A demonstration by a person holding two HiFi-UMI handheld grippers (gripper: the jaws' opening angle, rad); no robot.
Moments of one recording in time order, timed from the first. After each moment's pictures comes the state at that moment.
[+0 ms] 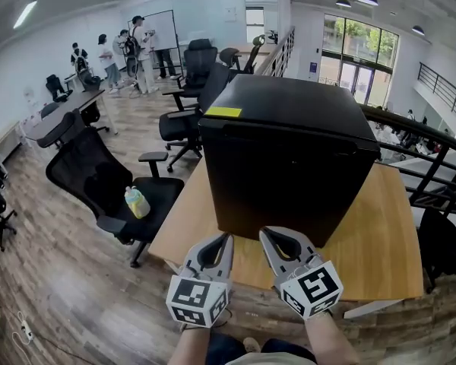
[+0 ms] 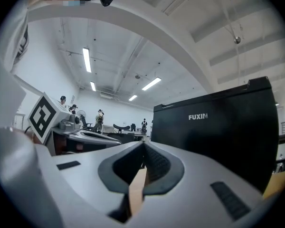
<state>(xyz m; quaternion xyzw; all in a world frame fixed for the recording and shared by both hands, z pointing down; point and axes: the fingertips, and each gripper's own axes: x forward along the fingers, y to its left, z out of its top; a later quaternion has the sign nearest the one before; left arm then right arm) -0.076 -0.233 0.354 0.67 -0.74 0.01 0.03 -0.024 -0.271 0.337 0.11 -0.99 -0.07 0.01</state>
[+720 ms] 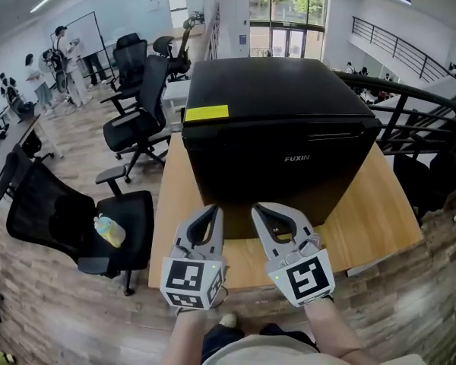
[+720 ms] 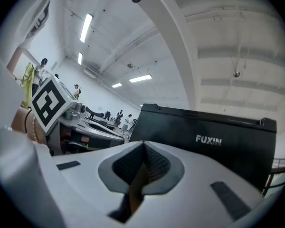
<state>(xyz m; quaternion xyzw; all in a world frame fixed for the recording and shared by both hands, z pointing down) -0.181 -0.314 0.341 0.76 -0.65 0.02 0.00 -0.117 -0.318 0.319 0.28 -0.94 -0.18 0.05</state>
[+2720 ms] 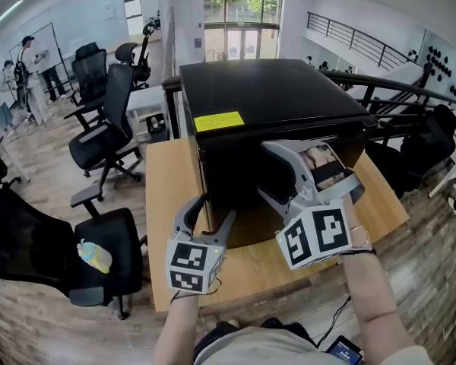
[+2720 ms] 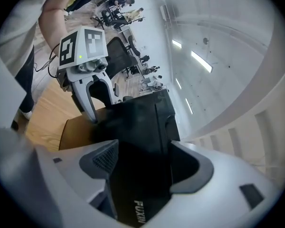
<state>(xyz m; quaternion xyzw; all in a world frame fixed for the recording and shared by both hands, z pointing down) -0.251 -0.369 0.371 0.83 -0.55 0.06 0.02 -0.192 -0.384 0.274 0.26 -0.71 -0.52 0.39</state>
